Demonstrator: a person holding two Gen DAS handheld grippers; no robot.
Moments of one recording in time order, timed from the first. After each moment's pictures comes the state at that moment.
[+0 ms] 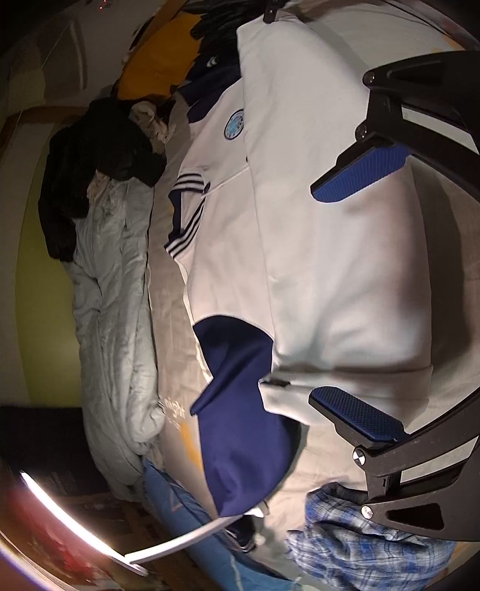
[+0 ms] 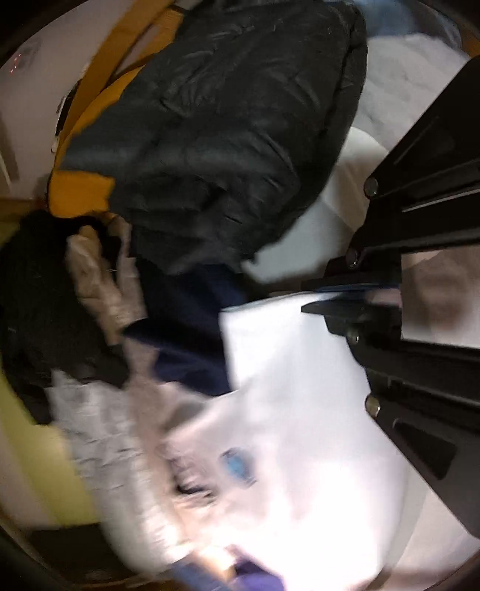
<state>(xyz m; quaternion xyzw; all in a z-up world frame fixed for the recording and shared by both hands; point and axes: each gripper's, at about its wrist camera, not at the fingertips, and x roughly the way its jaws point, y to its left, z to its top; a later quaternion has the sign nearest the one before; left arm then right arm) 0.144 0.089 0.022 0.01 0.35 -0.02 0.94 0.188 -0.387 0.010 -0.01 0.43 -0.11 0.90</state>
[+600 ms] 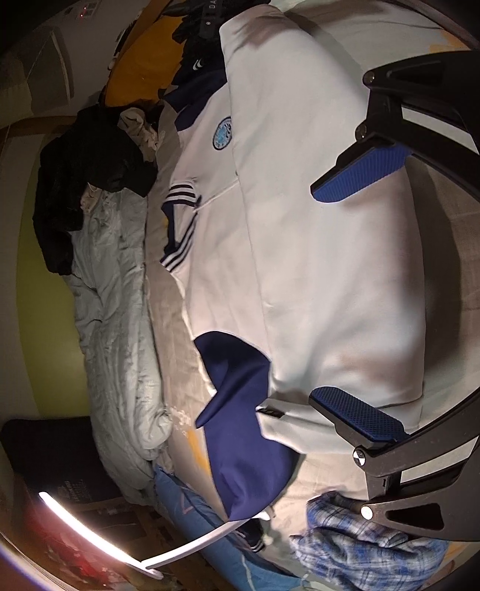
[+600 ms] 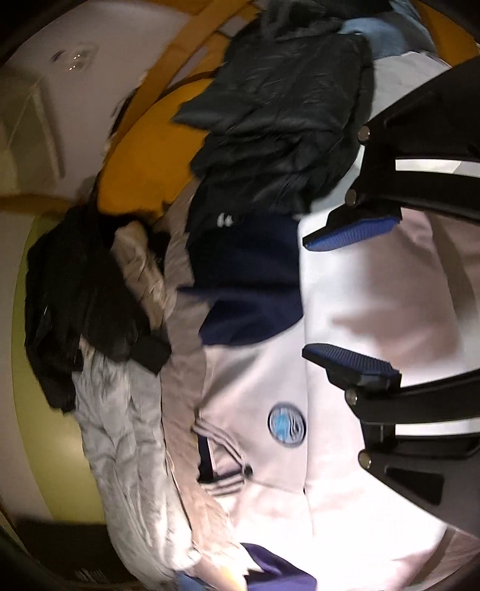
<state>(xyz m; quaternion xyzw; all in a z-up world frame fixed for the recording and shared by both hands) 0.145 0.062 0.014 0.03 0.35 -0.02 0.94 0.209 -0.286 0.060 -0.04 0.37 -0.13 0.92</state>
